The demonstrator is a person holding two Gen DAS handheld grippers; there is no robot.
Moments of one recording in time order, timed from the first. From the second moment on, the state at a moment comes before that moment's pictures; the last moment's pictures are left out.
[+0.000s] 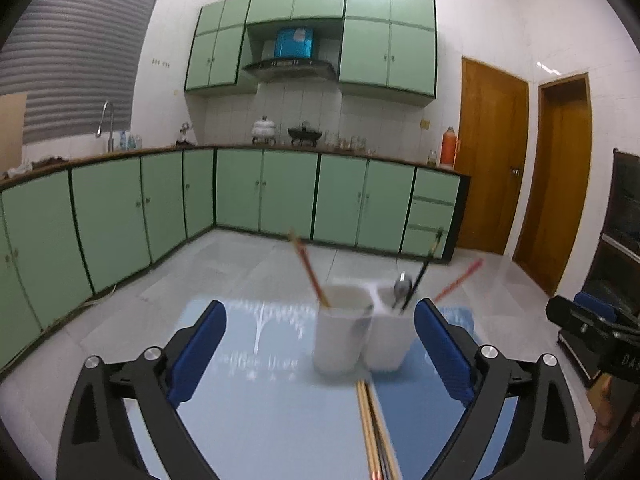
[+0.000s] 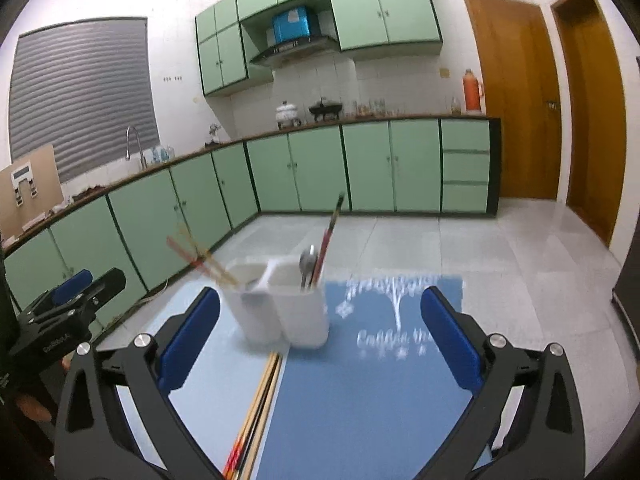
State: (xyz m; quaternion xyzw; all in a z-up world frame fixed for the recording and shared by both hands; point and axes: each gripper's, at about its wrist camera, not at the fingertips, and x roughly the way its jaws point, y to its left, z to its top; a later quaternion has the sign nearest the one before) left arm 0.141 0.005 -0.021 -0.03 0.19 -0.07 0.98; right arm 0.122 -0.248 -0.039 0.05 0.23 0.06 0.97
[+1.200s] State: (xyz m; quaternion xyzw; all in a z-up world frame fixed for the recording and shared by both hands) left arm 0.083 0.033 -0.157 0.00 0.35 -0.04 0.94; right arm 0.056 -0.174 -0.188 0.01 0.37 0.07 0.93
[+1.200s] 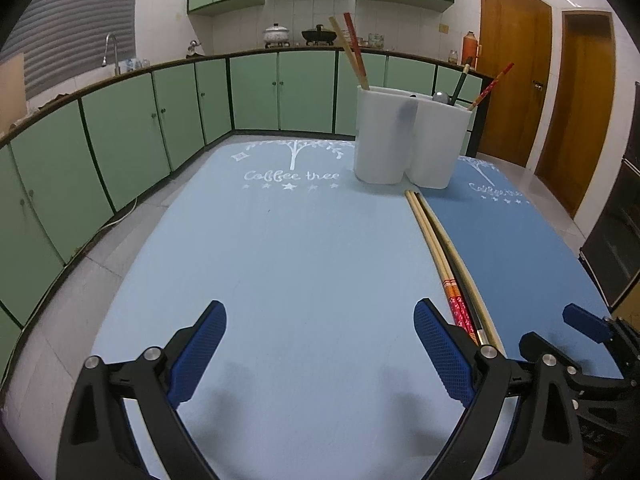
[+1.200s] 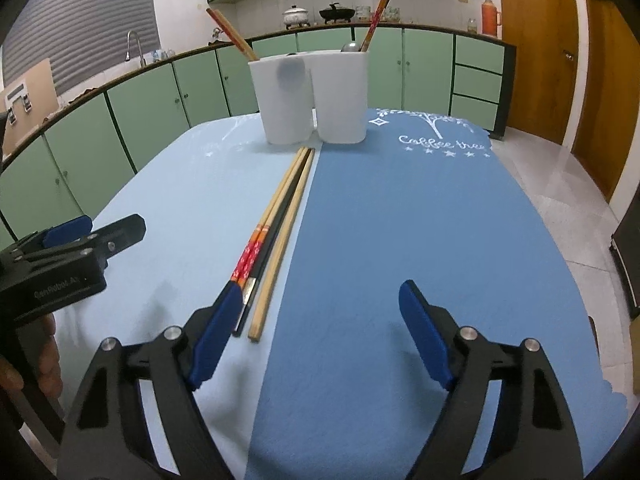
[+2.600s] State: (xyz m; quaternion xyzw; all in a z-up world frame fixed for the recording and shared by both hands) left arm 0.080 0.007 -0.165 0.00 0.38 -0.09 0.92; right arm 0.057 -0.183 -0.198 0.01 0.40 0.06 0.92
